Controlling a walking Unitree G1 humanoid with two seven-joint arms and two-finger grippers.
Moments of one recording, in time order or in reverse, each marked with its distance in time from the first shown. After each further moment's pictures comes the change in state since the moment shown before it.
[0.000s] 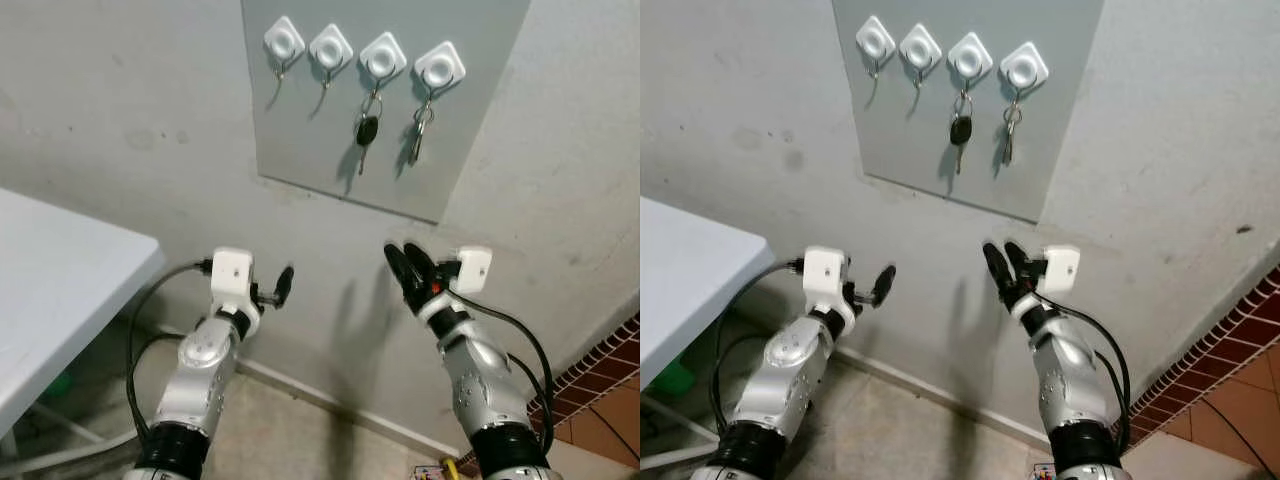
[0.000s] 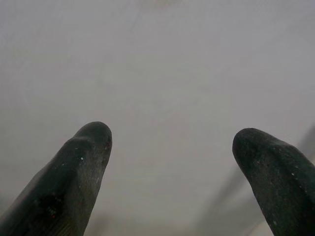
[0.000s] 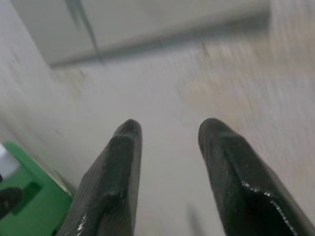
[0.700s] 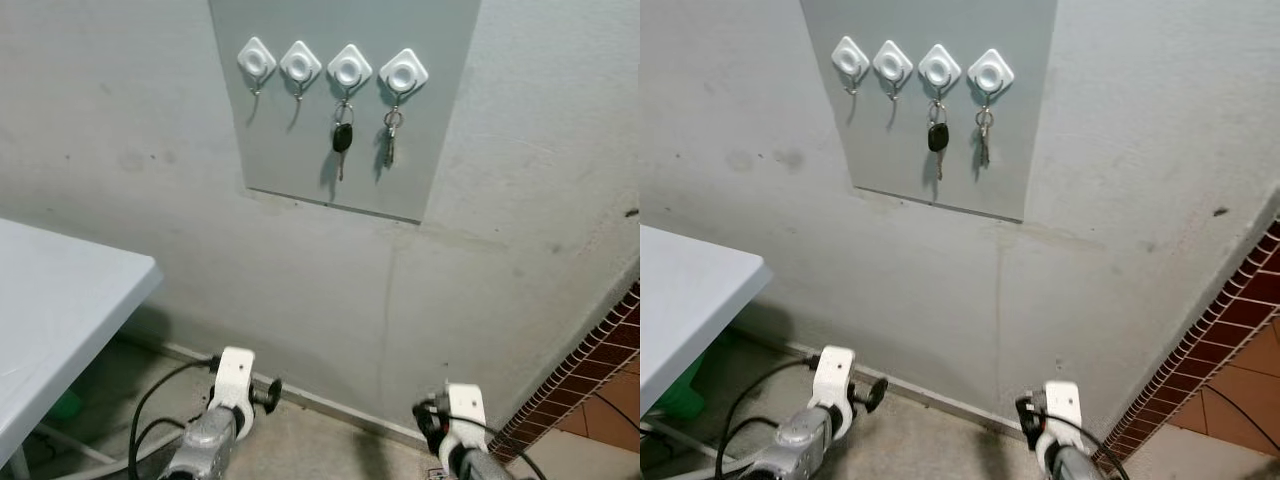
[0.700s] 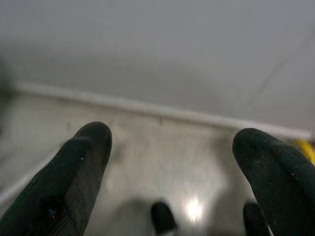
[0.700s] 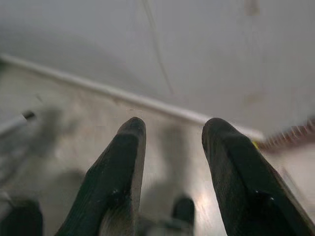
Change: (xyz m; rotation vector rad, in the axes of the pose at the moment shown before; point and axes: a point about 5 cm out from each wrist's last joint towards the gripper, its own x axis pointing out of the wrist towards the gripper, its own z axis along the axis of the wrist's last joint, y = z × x) left arm -0.071 0.003 -0.135 -0.045 0.547 0.075; right arm -0.147 -0.038 -0.138 -0.109 0.750 -0.412
